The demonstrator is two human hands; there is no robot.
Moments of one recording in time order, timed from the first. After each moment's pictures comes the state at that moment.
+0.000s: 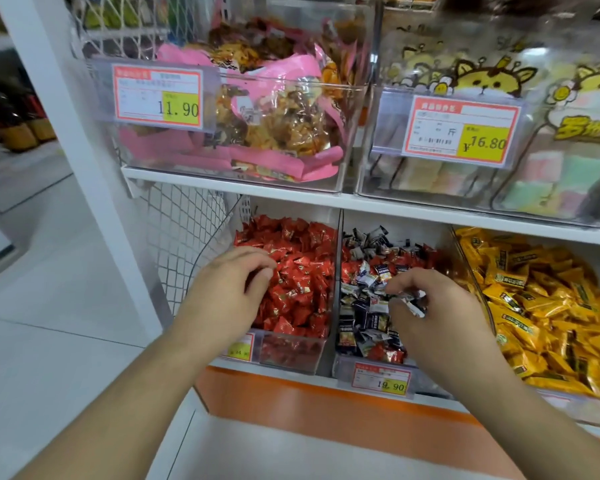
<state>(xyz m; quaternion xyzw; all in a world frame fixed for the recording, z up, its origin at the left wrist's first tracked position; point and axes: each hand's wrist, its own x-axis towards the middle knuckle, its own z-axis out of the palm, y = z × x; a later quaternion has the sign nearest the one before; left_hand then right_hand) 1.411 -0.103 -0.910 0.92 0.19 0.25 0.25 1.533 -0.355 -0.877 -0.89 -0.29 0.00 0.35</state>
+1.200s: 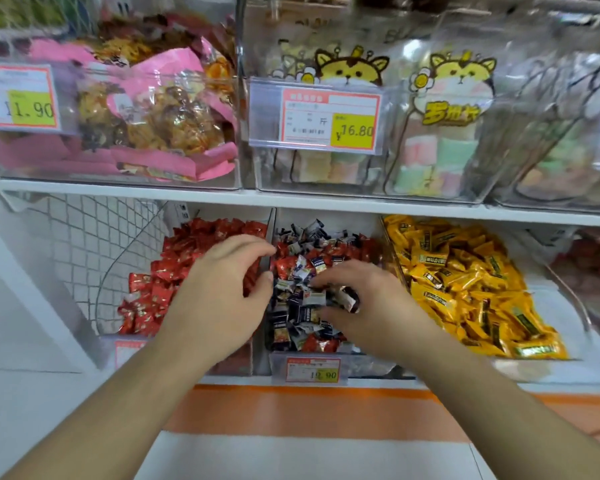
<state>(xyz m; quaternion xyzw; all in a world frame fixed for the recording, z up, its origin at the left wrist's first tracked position) 1.448 -0.184 -0.874 0.93 0.12 0.24 0.24 1.569 -0.381 -0.878 -0.88 -0.40 0.06 0.25</state>
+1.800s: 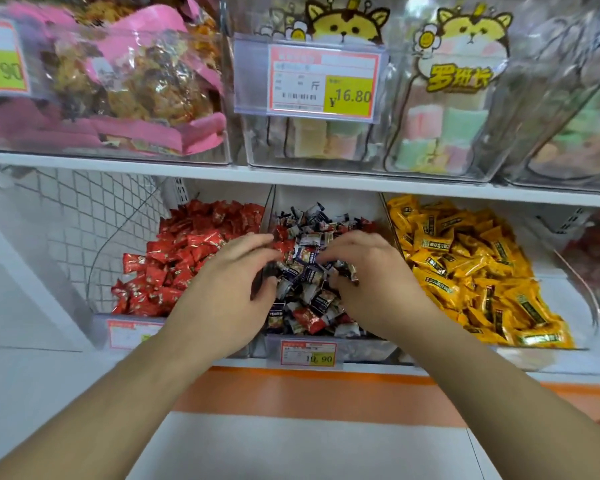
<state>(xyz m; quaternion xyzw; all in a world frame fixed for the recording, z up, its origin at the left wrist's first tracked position) 1.452 -0.194 -0.896 0.96 0.11 0.16 0.20 1.589 -0.380 -0.897 -0.87 -0.42 -0.03 0.25</state>
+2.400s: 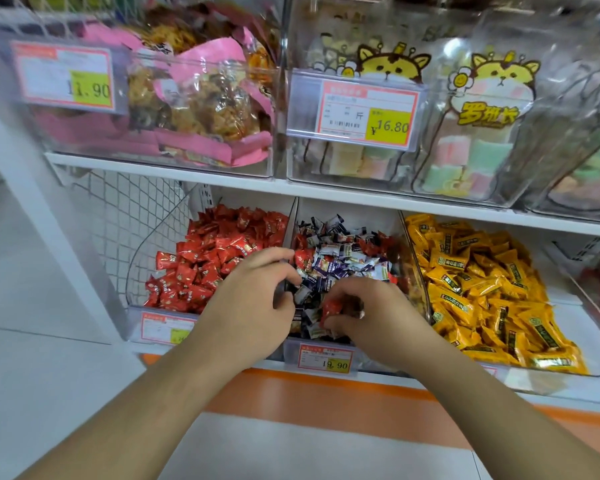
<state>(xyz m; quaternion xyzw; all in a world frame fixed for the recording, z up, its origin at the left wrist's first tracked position) 1.435 -0.202 -0.893 0.94 0.14 0.17 0.27 1.563 -0.377 -0.896 -0.87 -0.40 0.12 0.26</state>
